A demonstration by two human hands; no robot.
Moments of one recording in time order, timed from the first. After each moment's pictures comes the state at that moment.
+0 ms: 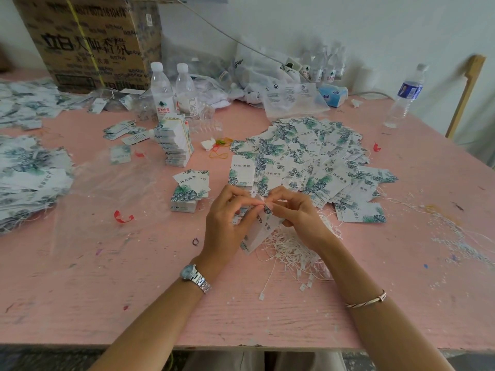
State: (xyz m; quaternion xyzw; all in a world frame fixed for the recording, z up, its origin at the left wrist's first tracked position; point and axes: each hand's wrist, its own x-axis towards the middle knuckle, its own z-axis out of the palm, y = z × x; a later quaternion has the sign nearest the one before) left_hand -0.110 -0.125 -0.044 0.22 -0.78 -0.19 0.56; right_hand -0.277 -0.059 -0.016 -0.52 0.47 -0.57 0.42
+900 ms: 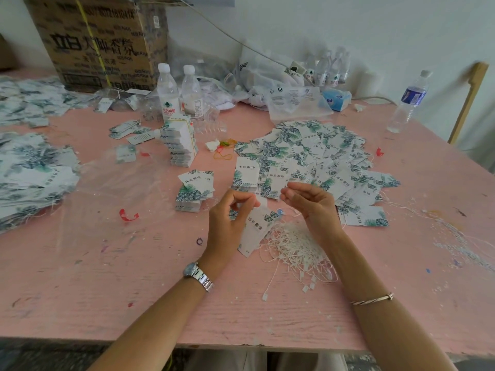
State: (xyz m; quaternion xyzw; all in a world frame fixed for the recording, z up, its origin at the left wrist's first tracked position) left_hand -0.108 -0.122 -0.042 0.26 -0.69 -0.37 0.56; right_hand -0.296 -0.062 -0.017 -0.37 0.43 -0.71 0.41
